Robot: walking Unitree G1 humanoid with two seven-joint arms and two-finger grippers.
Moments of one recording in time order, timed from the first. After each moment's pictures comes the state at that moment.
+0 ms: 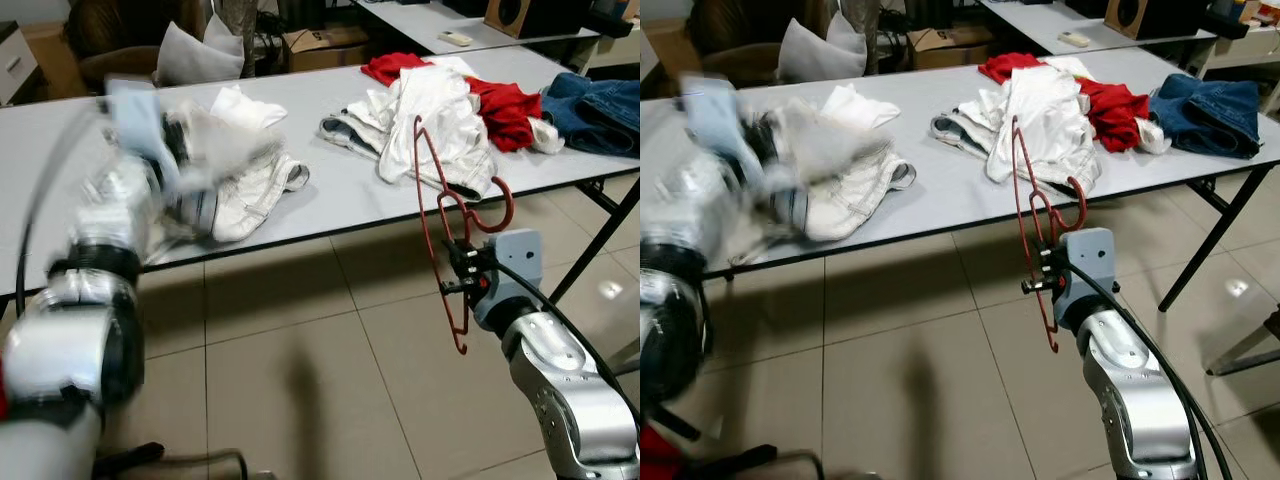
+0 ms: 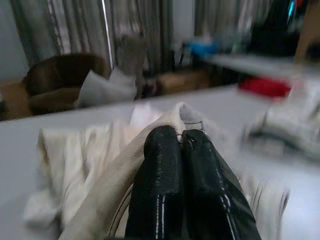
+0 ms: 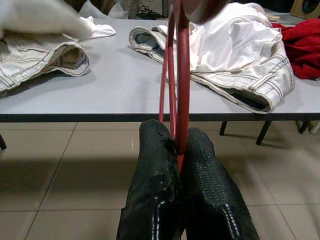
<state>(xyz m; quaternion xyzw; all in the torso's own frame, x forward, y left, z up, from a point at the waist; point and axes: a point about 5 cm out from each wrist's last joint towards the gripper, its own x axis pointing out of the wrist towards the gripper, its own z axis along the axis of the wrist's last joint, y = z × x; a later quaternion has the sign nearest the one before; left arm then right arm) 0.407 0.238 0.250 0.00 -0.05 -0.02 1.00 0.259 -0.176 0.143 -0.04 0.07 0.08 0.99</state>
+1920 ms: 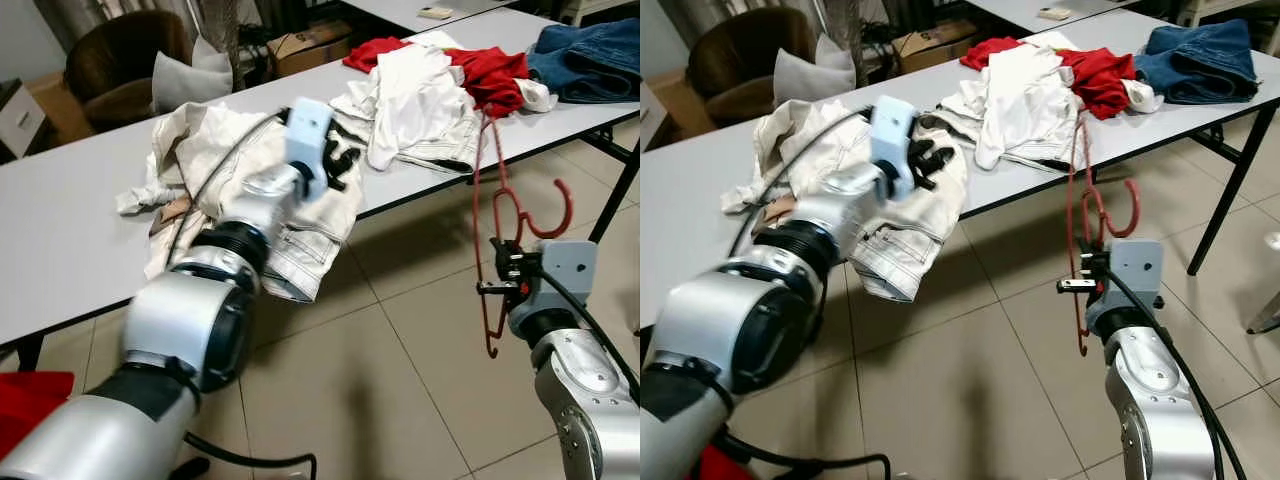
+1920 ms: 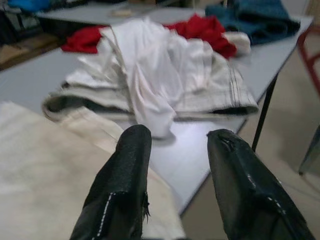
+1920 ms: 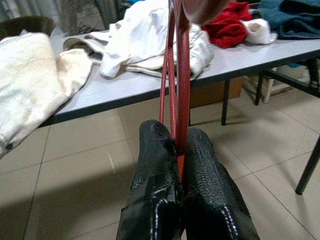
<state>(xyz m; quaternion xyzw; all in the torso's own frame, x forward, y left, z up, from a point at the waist) 0.413 0.072 0.216 0.00 0.04 -0.28 0.96 0.243 -0.200 0.148 -0.03 0.05 -0.01 1.00</state>
